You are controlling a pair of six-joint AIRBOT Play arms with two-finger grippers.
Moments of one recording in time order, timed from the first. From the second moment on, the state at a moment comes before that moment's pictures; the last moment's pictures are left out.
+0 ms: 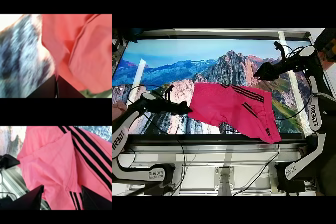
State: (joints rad) left arm 0.12 -1.51 0.90 0.68 -1.05 -1.03; right arm -0.08 -1.86 1.85 -0.76 1.50 1.29
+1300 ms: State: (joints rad) left arm 0.15 -1.58 1.08 0.61 -0.87 -1.06; right arm 0.14 -2.07 1.85 -0.99 1.32 1.29
